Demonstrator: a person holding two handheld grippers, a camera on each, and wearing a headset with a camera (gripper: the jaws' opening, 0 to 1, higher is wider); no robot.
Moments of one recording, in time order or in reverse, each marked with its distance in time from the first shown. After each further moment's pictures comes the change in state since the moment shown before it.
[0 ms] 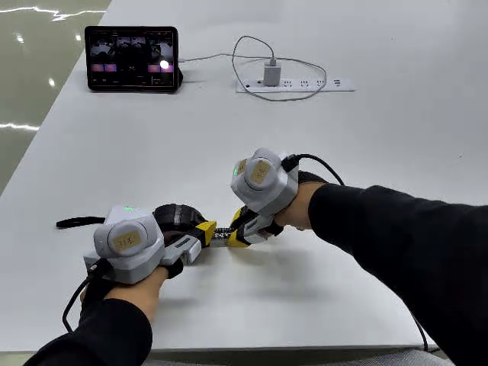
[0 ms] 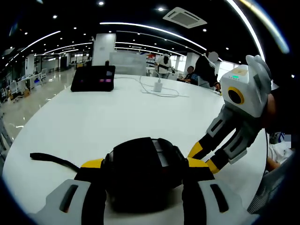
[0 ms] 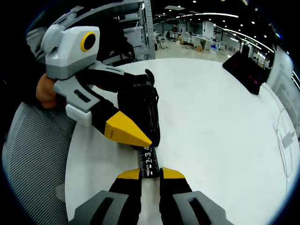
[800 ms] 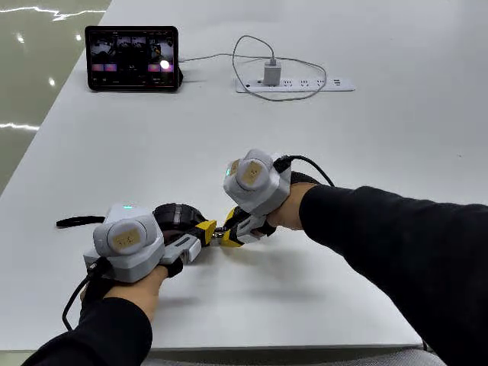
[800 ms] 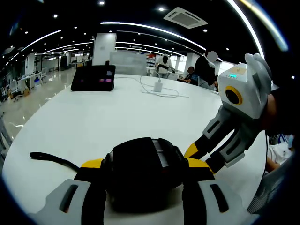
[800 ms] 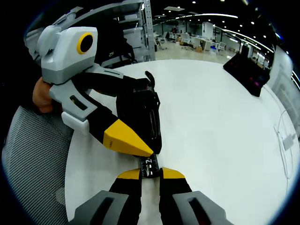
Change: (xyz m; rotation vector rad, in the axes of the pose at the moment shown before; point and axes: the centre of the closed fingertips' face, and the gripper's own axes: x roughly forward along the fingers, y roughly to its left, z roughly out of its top) left arm 0.000 -0.001 0.000 -0.007 0.001 -0.001; right arm 0.007 0.000 0.009 0.003 -0.011 -0.002
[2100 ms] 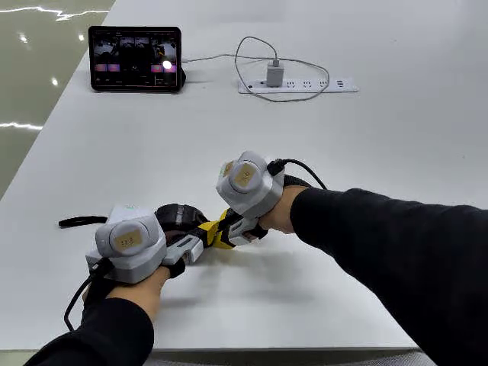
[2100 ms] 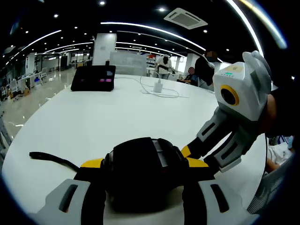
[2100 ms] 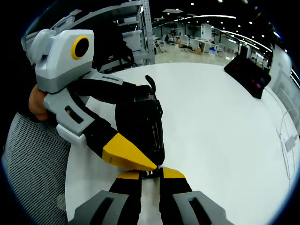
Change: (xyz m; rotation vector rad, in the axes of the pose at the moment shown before) left arm 0.000 0.001 0.001 -0.006 -0.005 -0.002; right arm 0.010 0.005 0.012 0.012 -0.033 0.004
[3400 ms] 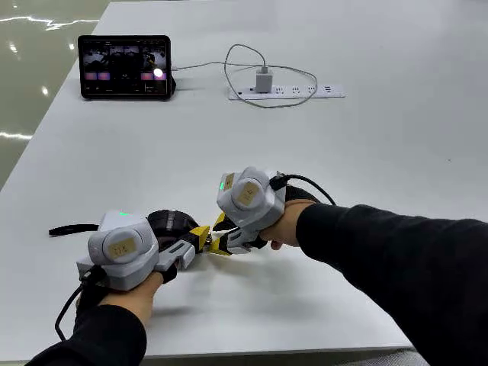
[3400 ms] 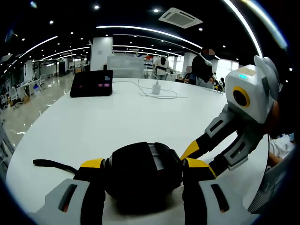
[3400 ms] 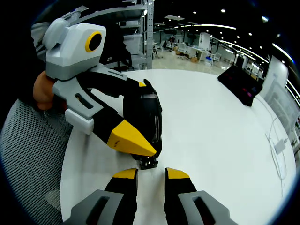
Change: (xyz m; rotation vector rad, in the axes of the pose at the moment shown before) left arm -0.004 -0.001 0.006 0.057 -0.016 0.004; right arm -0.018 -0.002 -0.009 -0.056 -0.050 -0.092
